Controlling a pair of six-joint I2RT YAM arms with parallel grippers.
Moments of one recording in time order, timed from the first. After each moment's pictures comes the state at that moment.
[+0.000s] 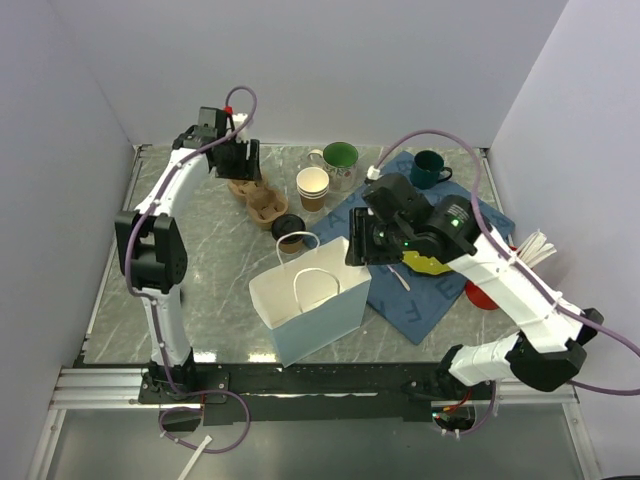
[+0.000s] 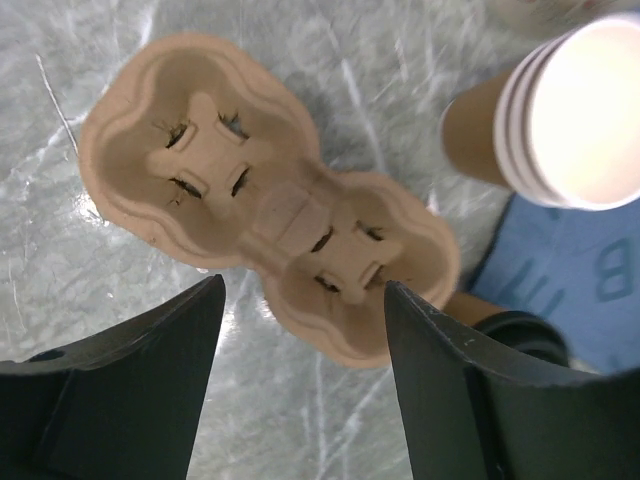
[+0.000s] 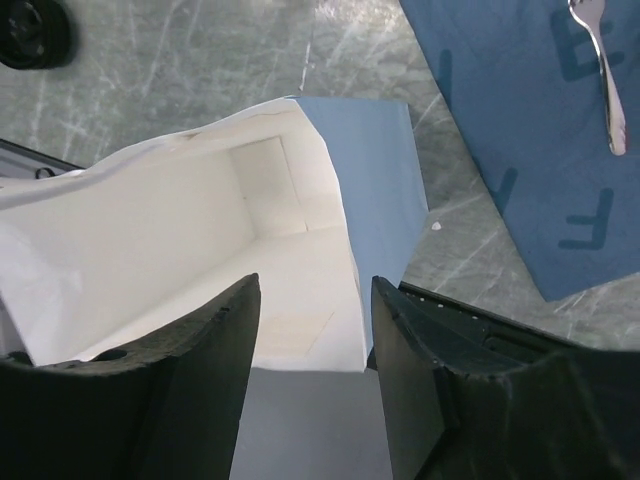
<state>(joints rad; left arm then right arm) -0.16 2.02 1.90 -0.72 0.26 -0.05 0.85 1.33 1.67 -1.29 0.09 0.70</state>
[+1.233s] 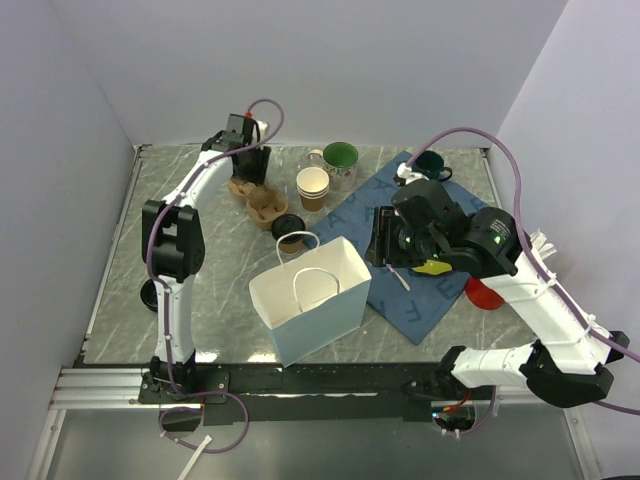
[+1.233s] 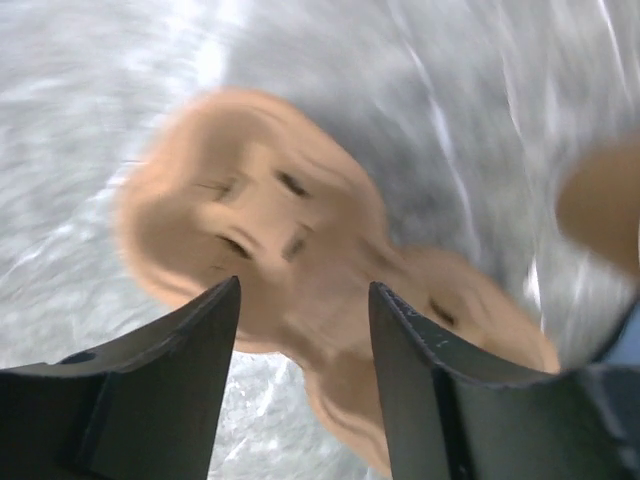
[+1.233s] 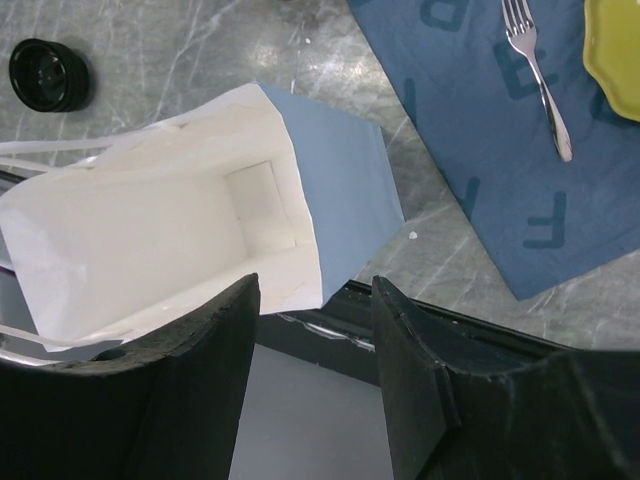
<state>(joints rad) -0.24 2.19 1.97 -0.68 0.02 0.07 0.85 1.21 1.69 -1.33 0.18 0.71</state>
